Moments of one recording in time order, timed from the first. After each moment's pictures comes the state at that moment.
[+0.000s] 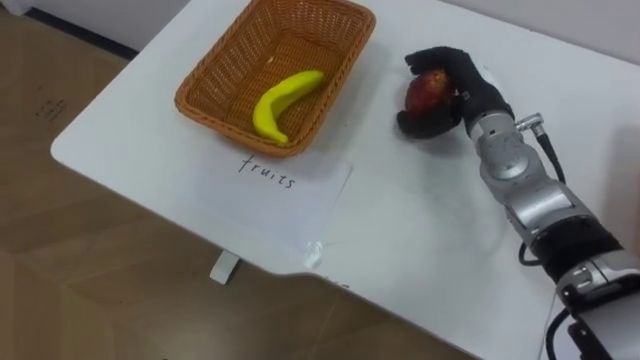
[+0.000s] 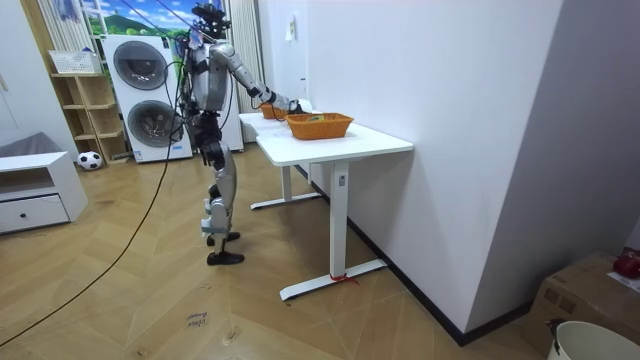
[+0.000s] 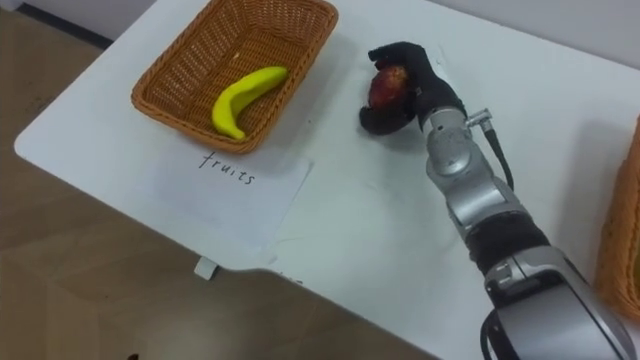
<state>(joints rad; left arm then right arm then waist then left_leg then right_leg) 0.11 0.23 -0.10 1.01 0.07 0.03 0.14 -0.69 -0.40 0.39 0.82 -0.01 -0.07 -0.19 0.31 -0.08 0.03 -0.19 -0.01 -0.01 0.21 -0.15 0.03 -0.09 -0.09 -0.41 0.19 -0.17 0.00</state>
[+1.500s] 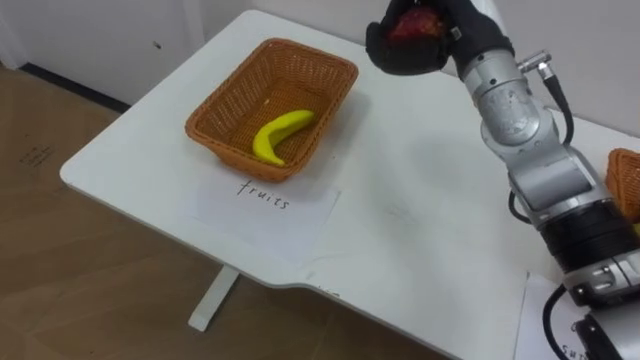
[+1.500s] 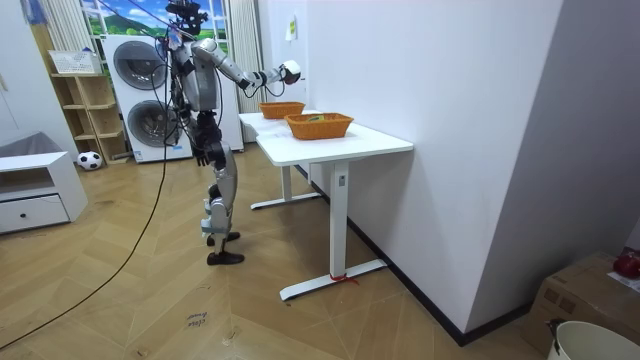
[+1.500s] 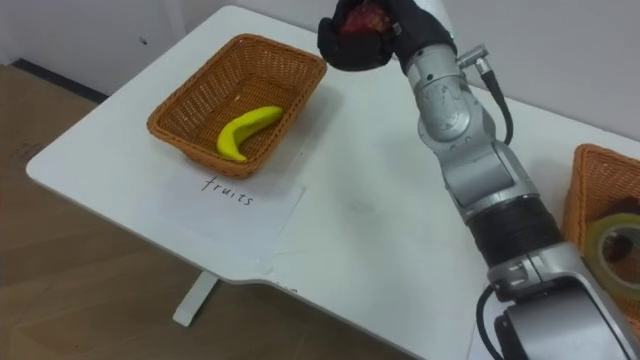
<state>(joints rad) 0.21 0.24 0.06 1.00 0.11 0.07 0.15 -0.68 -0.41 0.29 0.41 -0.16 -0.01 -0.11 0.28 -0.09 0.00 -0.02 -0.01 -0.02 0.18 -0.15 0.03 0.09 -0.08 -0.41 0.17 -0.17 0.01</state>
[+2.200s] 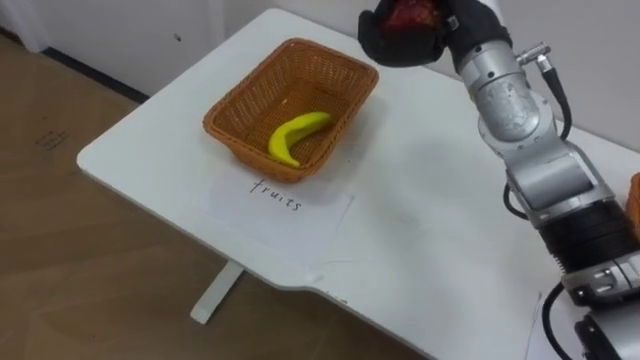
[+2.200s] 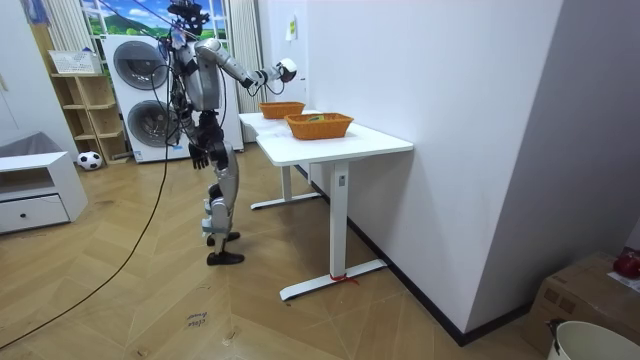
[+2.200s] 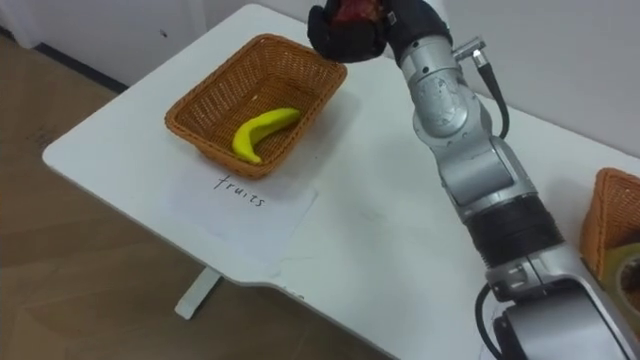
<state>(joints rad) 0.23 0.24 0.08 1.00 0.16 0.10 0.12 -0.69 -0.41 0.33 0.34 -0.12 0.02 -0.10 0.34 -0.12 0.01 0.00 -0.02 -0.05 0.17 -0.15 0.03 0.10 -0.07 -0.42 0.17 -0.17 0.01</state>
